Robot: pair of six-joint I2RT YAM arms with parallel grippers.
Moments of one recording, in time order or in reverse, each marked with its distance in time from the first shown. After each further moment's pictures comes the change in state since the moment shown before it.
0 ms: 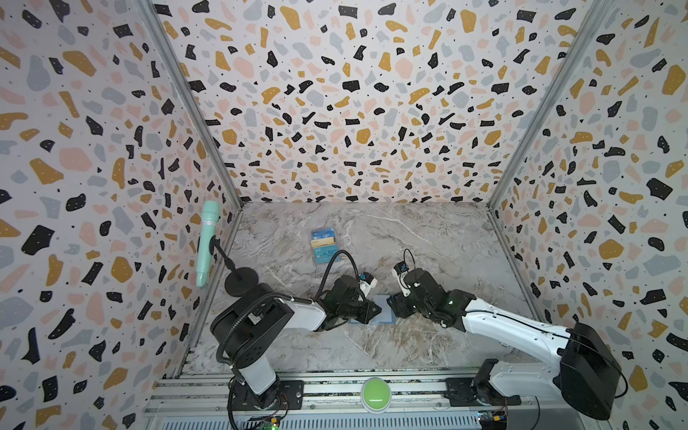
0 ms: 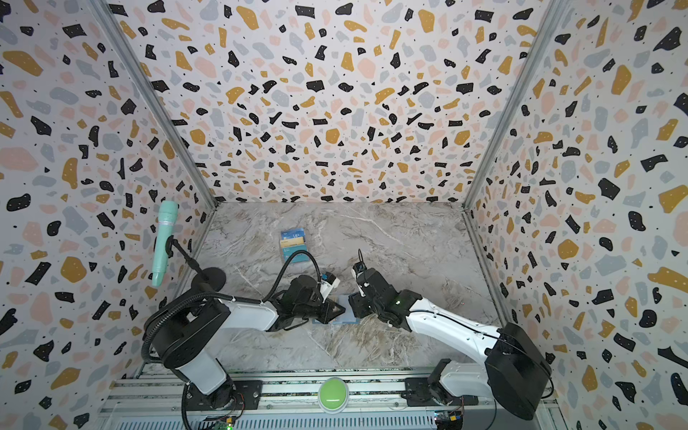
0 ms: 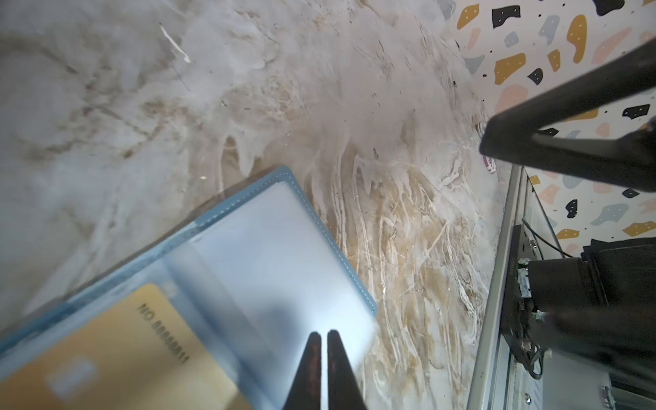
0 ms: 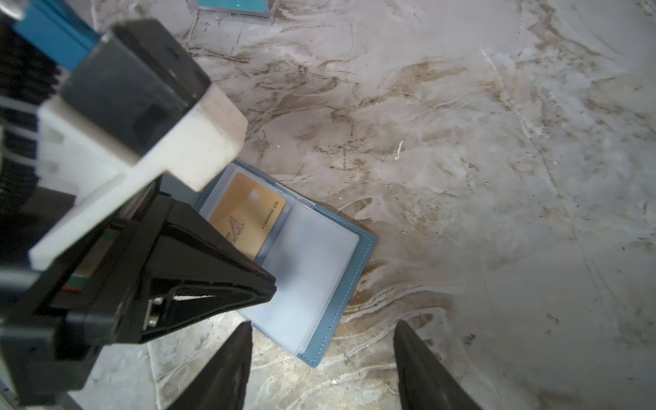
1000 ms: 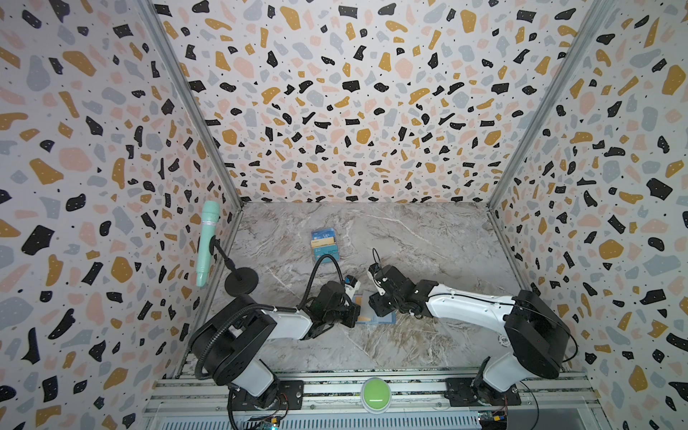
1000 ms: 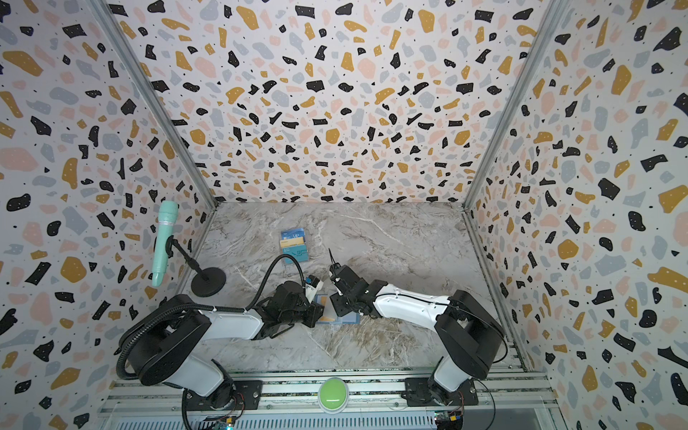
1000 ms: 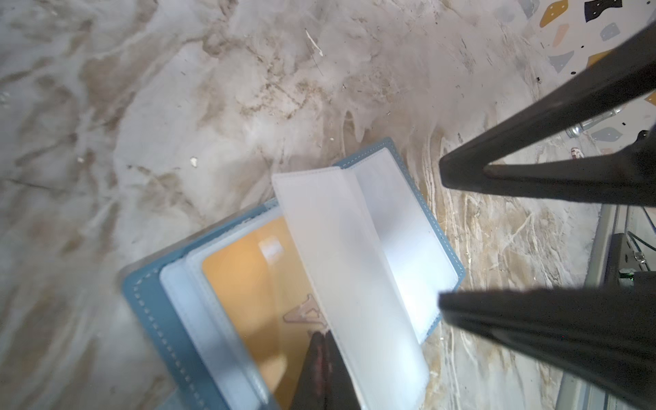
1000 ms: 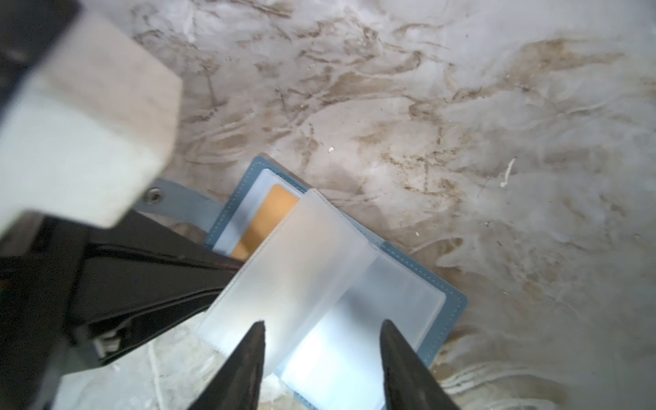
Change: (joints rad) left arm 0.061 -0.133 -0.148 -0.031 -0.161 0.065; right arm 0.082 0.309 0.174 0.039 -0.045 0.003
